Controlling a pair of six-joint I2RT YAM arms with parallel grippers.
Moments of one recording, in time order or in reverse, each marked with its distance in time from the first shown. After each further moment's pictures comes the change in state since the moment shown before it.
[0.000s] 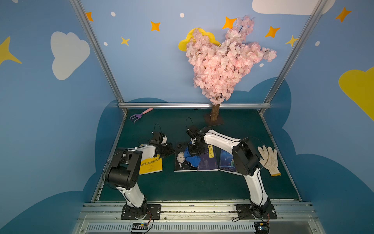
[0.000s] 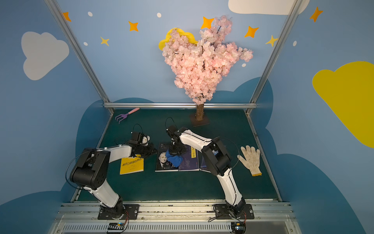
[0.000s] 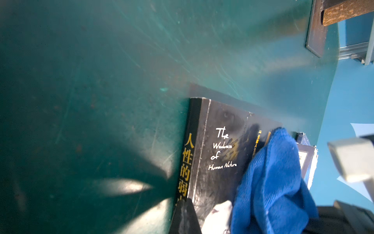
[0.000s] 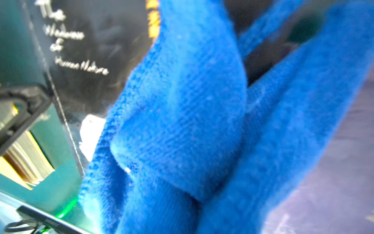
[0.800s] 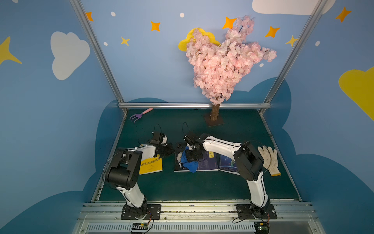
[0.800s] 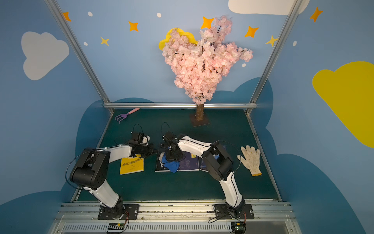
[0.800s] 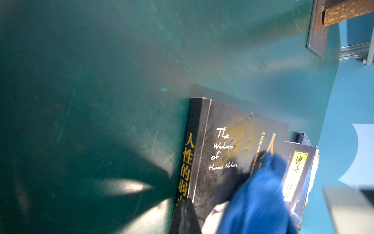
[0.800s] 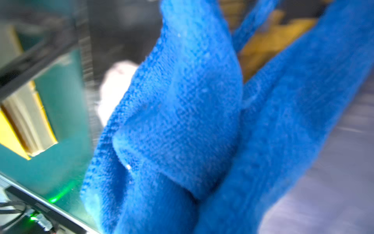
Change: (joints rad) left arm -0.002 -0.002 0.000 -0.004 -0.010 0.001; right arm 0.049 -0.127 -0.216 0.140 0.001 0.015
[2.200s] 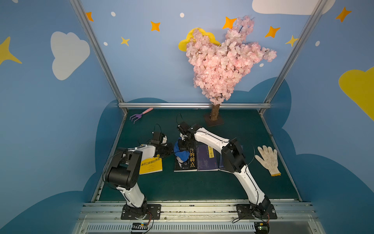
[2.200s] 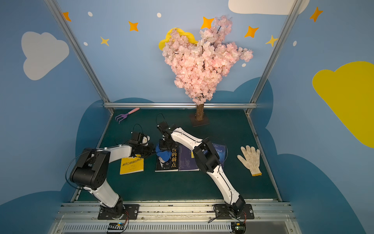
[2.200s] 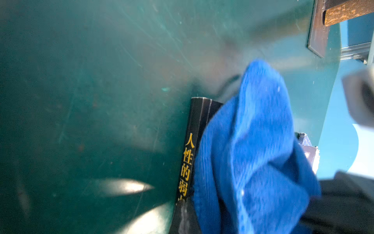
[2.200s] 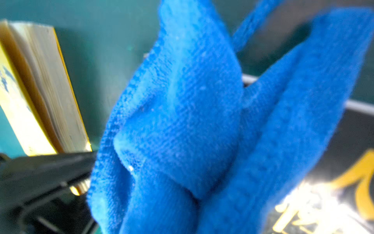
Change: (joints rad) left arm 0.000 0.001 0.000 0.000 -0.002 -0.002; right arm 0.022 0.302 0.494 -0.123 -0.026 -0.015
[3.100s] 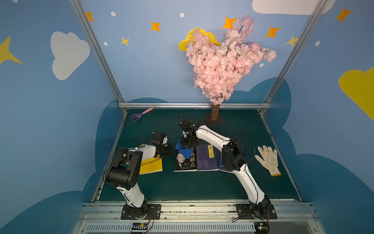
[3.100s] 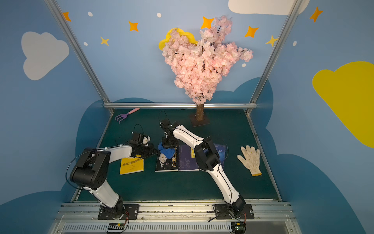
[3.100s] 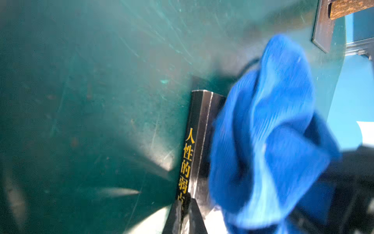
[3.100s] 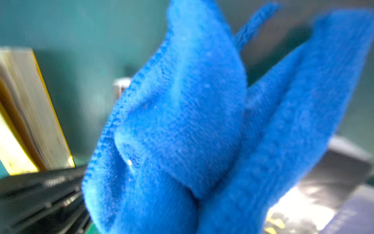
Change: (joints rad) left arm -0.006 0.000 0.000 -0.008 -0.006 0.002; right arm -0.035 0.039 0.081 -0.079 0.017 -0.045
